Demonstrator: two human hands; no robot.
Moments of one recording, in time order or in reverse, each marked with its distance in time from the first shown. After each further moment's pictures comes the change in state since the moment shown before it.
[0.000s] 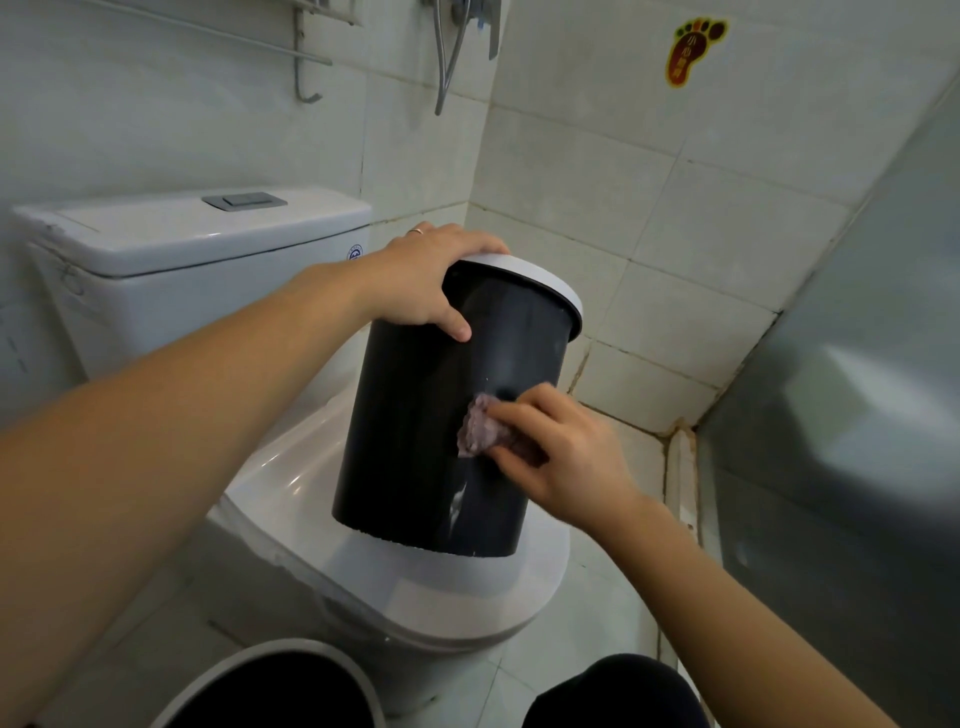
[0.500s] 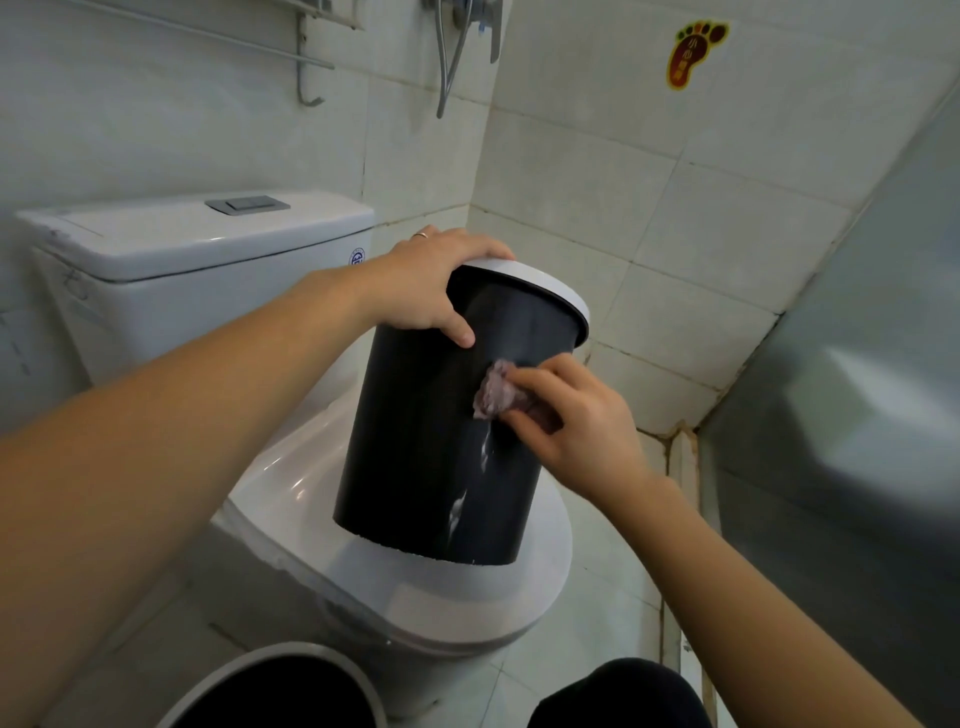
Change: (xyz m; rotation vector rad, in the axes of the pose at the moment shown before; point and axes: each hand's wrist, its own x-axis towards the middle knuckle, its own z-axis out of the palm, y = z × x) left_hand -0.002 0.004 -0.002 -0.022 -0.006 -0.001; right_hand 0.020 0.008 -0.008 -0.010 0.065 0.085
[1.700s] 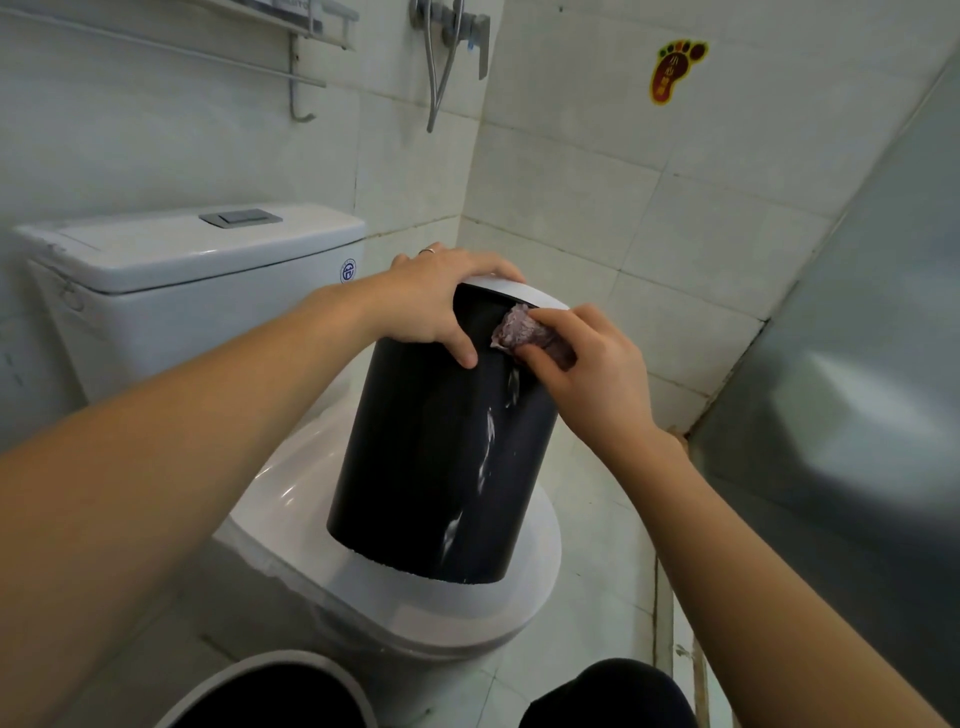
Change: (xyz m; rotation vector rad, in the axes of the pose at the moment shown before) left_hand -0.014 0.037 -0.007 0.001 -0.061 -0.013; right_hand 0.036 0.010 -0.023 -0.006 0.144 0.221
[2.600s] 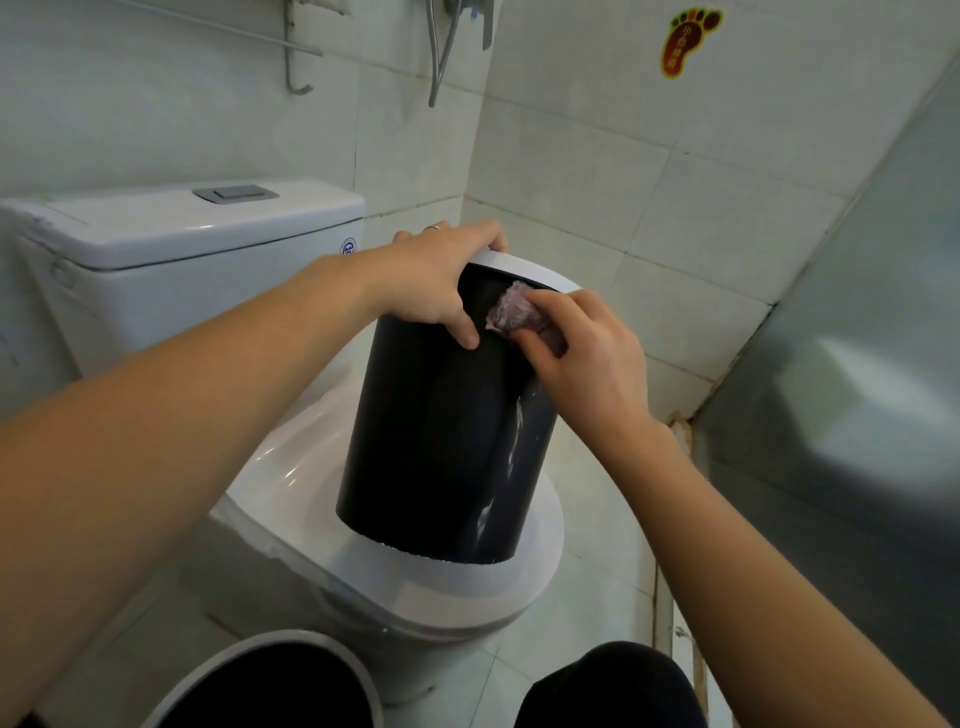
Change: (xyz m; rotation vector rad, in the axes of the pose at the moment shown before) left_hand 0.011 -0.006 0.005 0.046 -0.019 -0.101; right_hand -0.006 -0.004 0.010 -0.032 0.009 -0.006
